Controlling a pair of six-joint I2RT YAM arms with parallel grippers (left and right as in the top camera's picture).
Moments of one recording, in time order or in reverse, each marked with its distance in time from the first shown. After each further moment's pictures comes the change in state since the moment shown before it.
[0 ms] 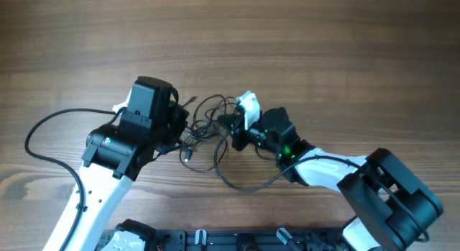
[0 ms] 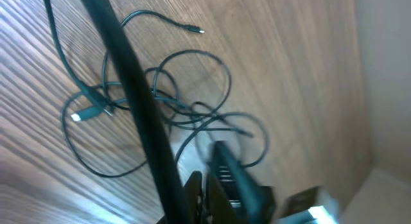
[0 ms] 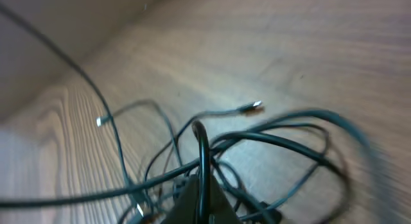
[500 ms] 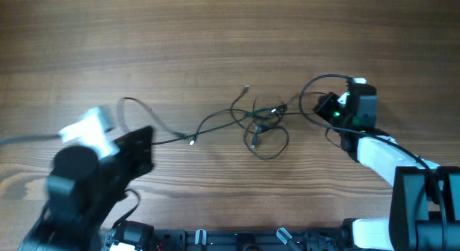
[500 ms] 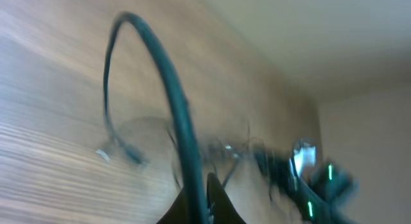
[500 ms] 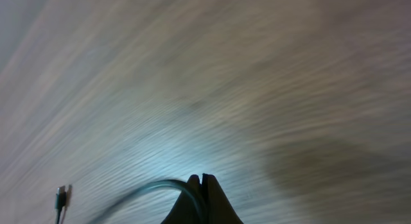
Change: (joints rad) left arm 0.138 -0.501 0.003 -0.017 0.042 0.498; right arm -0.673 -0.115 0.016 -0.558 0.160 0.294
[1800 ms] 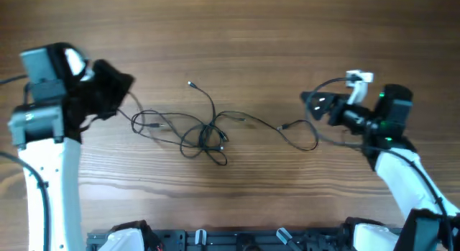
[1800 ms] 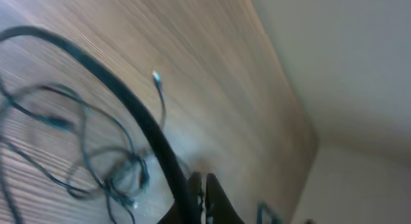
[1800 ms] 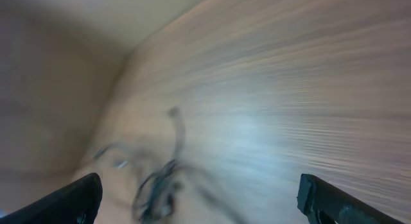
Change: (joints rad) left arm 0.381 0.636 0.246 0.011 0.388 0.015; right arm -0.088 -0.228 0.000 -0.051 -0.735 -0.301
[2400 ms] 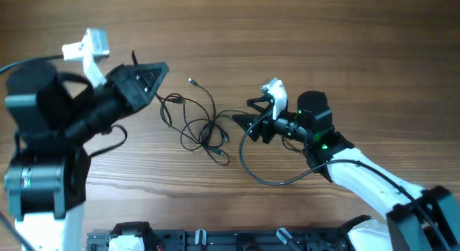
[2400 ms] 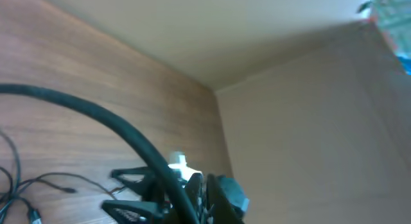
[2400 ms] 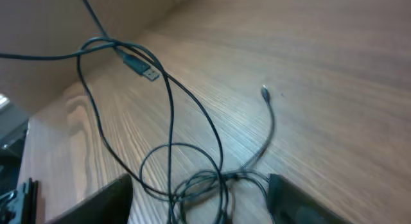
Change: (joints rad) left arm -0.120 -0.259 0.001 0.263 0.315 0.036; right arm 0.563 0.095 -0.002 0.304 0.298 -0.158
